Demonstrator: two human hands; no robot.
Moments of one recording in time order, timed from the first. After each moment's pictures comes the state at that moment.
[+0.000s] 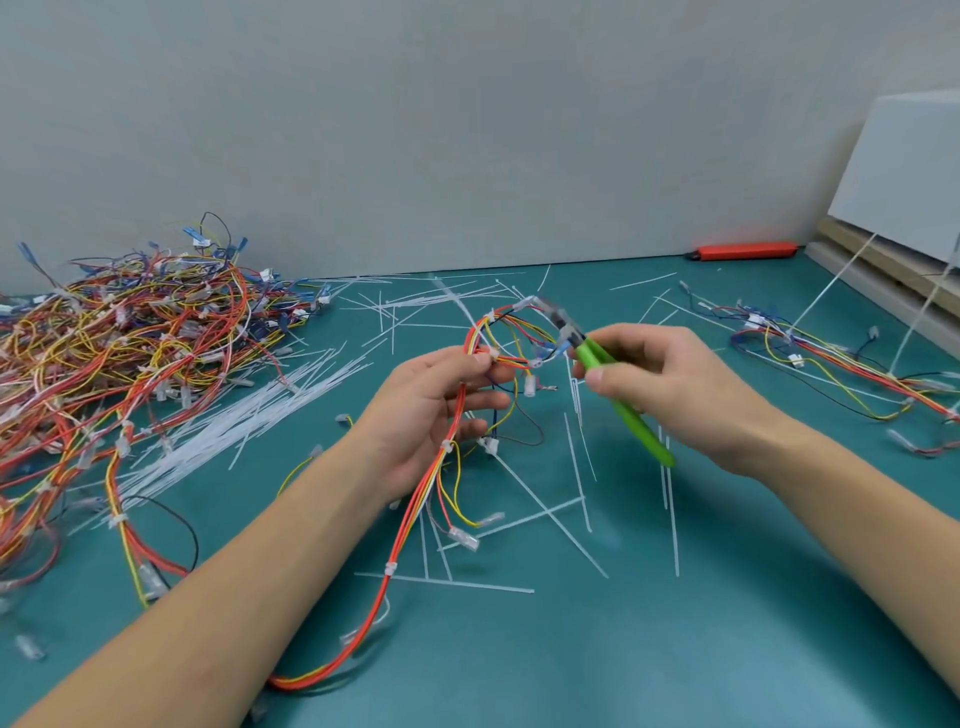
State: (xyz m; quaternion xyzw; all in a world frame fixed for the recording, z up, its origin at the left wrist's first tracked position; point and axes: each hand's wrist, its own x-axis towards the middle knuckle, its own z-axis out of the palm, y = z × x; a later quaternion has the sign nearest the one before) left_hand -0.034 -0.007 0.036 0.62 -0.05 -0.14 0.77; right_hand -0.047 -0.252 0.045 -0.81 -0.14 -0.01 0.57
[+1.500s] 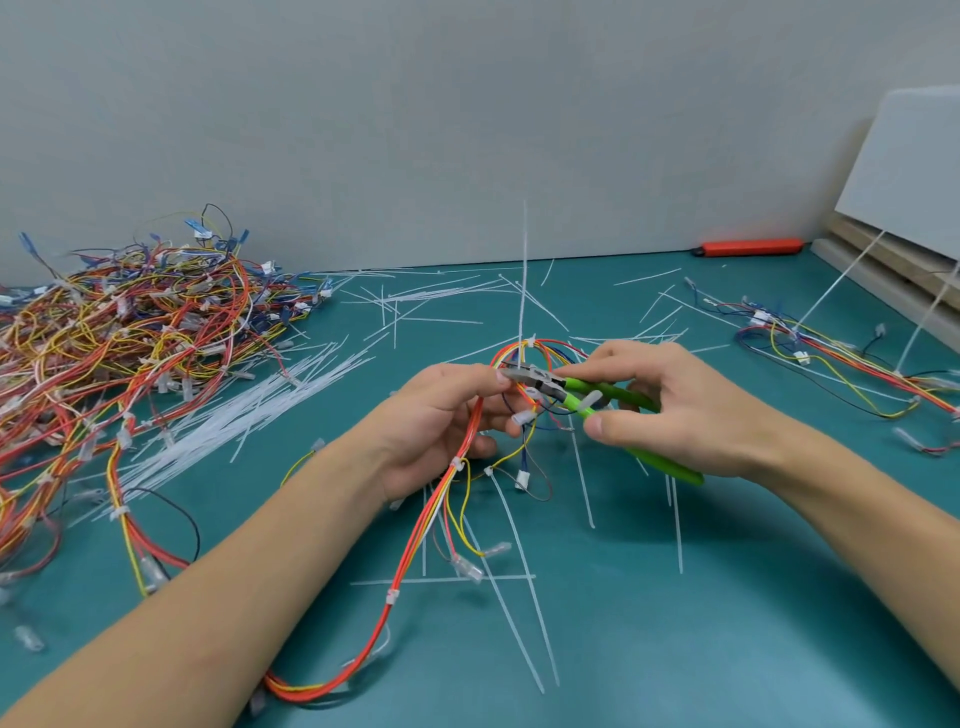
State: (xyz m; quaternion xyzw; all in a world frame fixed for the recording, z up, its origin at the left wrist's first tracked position) left_hand -0.034 -0.010 0.030 0.62 -0.11 -0.23 0.74; right_hand -0.056 -0.252 0.046 -0.85 -0.24 0.01 0.46
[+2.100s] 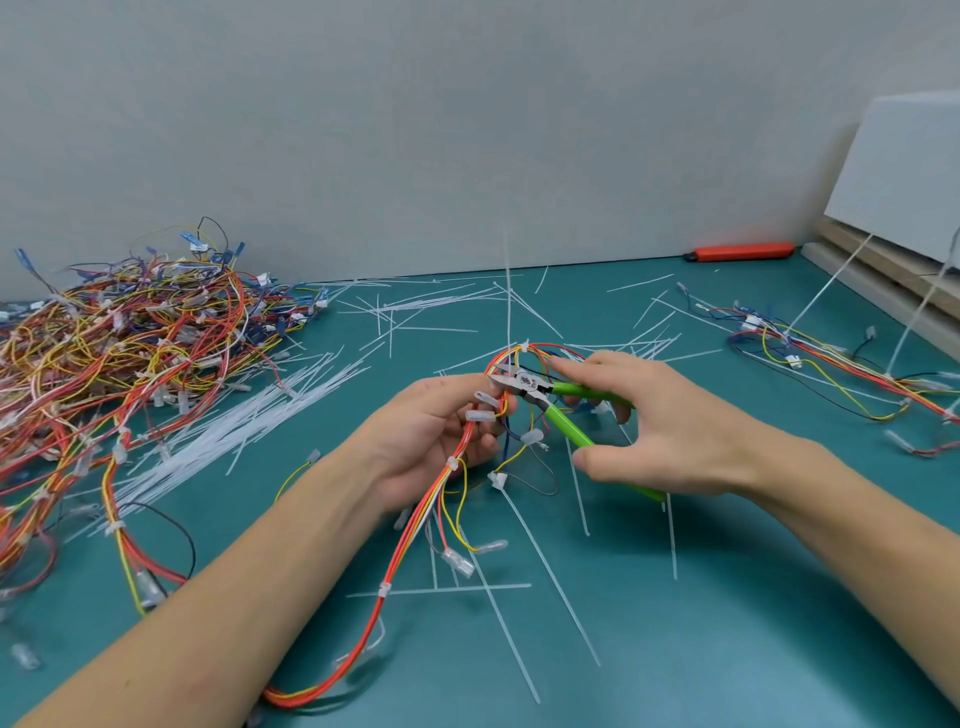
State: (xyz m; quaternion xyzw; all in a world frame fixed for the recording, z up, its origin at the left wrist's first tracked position) left_hand -0.035 -0.010 0.030 0.56 -0.05 -0.25 0.79; right_hand -0.058 -0.251 0.042 -0.91 -0.27 -0.05 0.31
